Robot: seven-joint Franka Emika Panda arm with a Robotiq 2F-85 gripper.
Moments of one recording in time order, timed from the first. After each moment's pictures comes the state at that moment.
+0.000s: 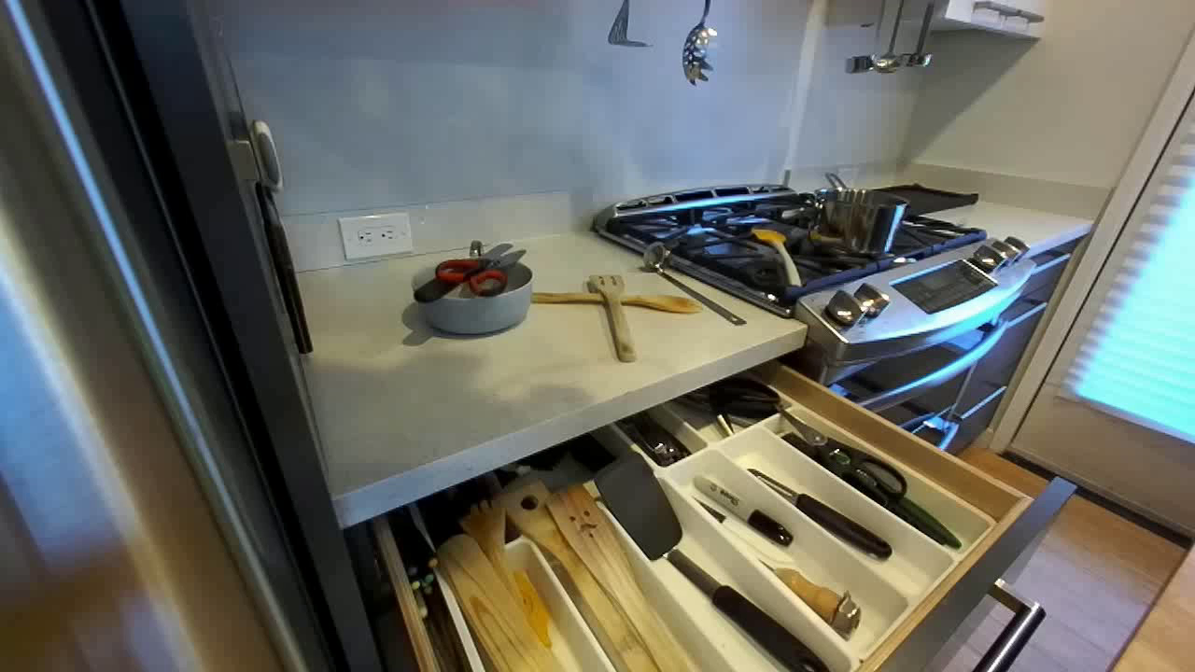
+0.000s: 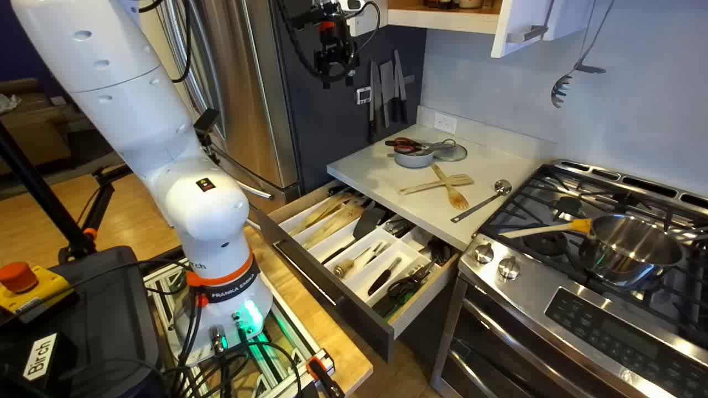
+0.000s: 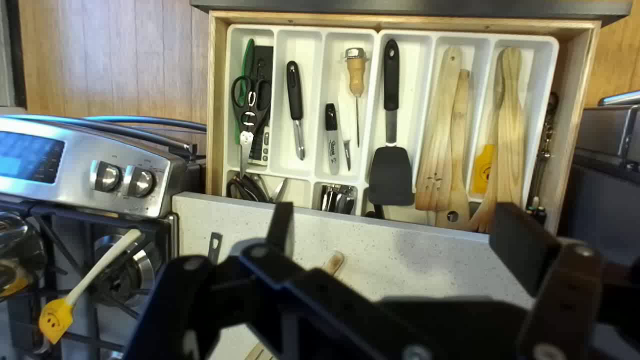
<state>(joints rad) 0.08 -0.17 0.33 -1.91 -0.15 1.53 0.29</state>
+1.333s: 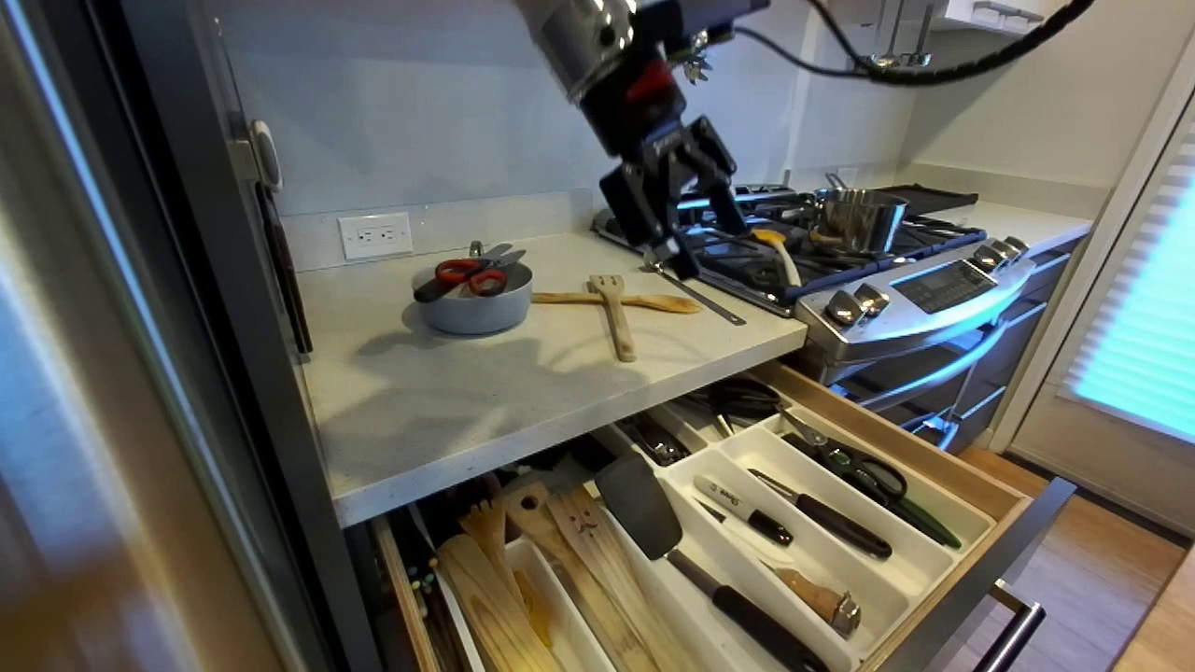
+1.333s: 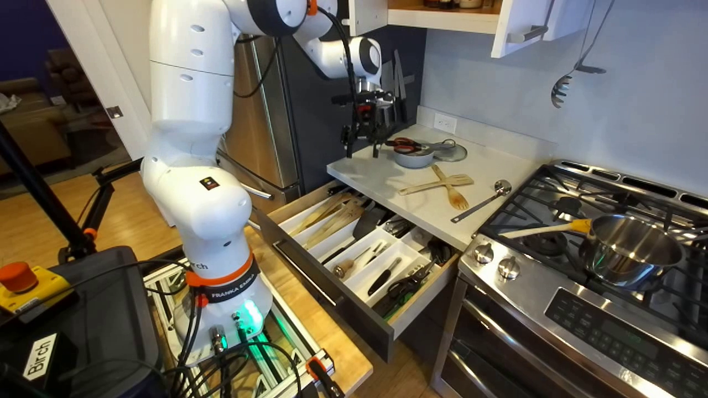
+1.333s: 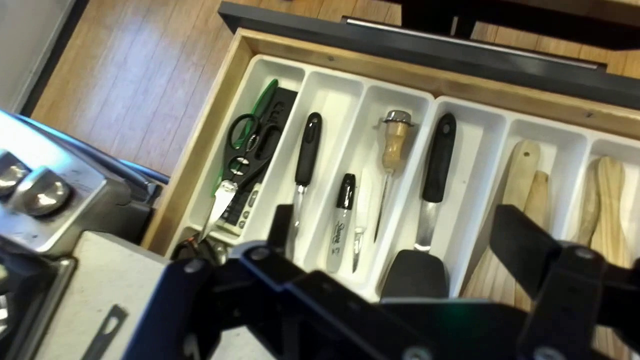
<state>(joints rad) 0.14 0.34 0.22 -1.85 -0.30 1.59 0.11</state>
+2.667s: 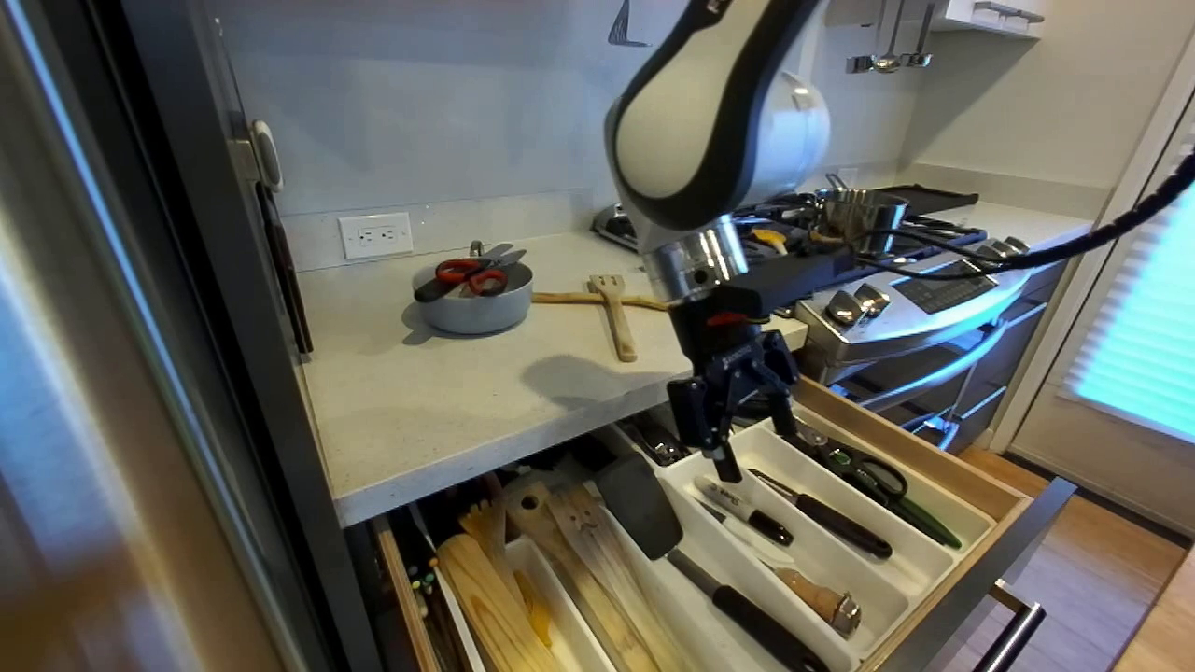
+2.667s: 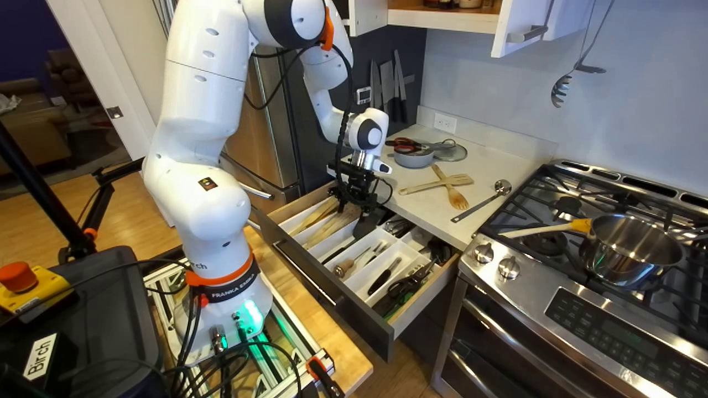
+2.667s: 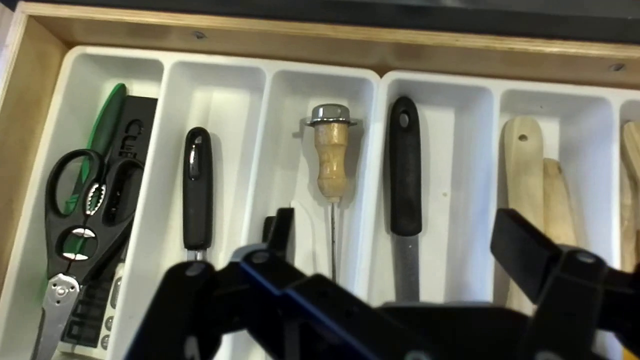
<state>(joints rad) 0.11 0.42 0.10 -2.25 -0.11 2.17 0.13</state>
